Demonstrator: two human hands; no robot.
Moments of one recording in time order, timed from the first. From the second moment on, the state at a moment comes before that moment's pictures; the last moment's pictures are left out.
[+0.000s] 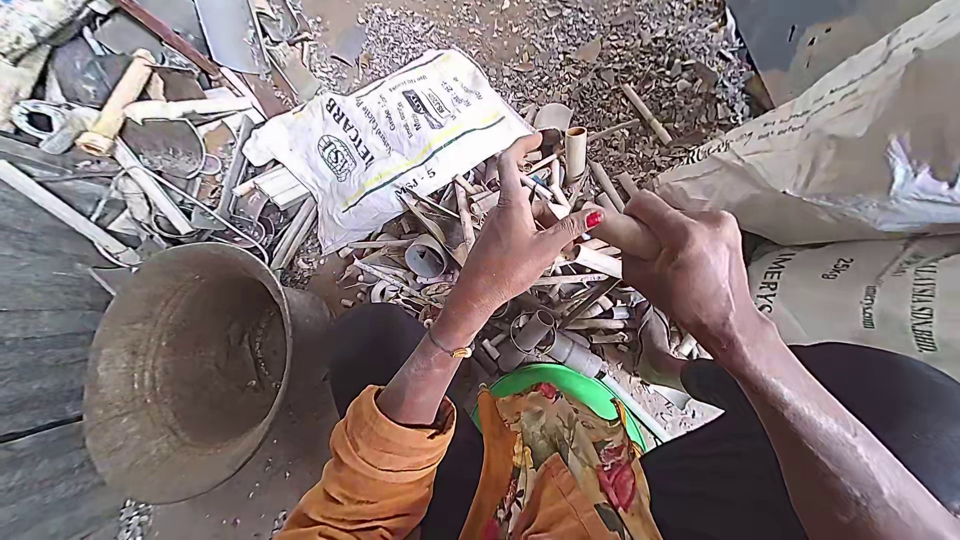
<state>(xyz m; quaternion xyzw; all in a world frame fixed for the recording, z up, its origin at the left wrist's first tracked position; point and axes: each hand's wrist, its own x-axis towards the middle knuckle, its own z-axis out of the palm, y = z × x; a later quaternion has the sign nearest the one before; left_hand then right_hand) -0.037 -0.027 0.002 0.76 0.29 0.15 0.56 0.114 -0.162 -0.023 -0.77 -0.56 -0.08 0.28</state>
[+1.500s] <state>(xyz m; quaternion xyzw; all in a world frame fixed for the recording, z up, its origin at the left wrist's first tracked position) -0.020 -0.012 -0.045 0.82 0.23 0.13 0.51 0.104 -0.169 0.001 -0.50 -0.21 0.41 0.73</state>
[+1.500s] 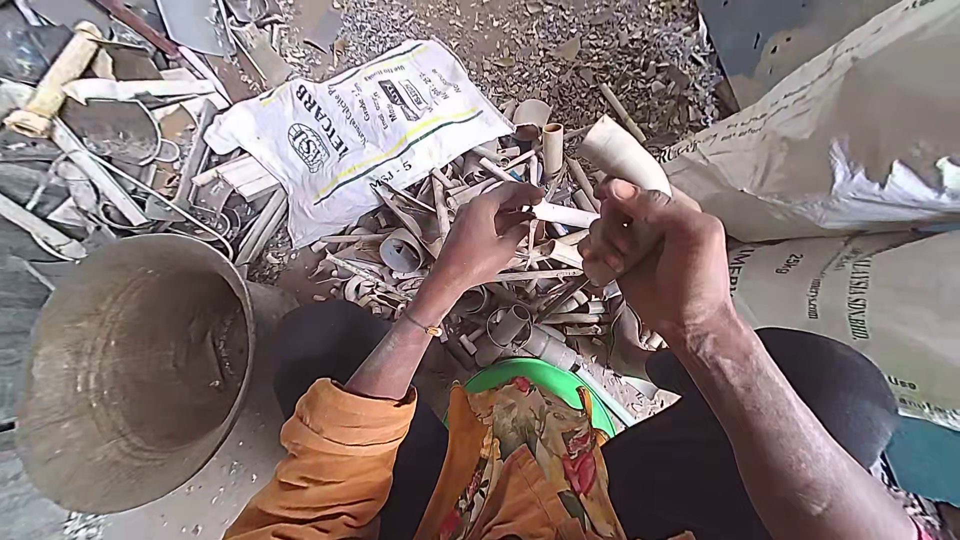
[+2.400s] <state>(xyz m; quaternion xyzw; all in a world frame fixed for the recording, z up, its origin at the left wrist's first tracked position) -0.025 -0.015 -0.019 0.74 0.06 0.17 0.64 0.086 -0.158 -0.029 -0.56 -0.21 0.27 0.76</state>
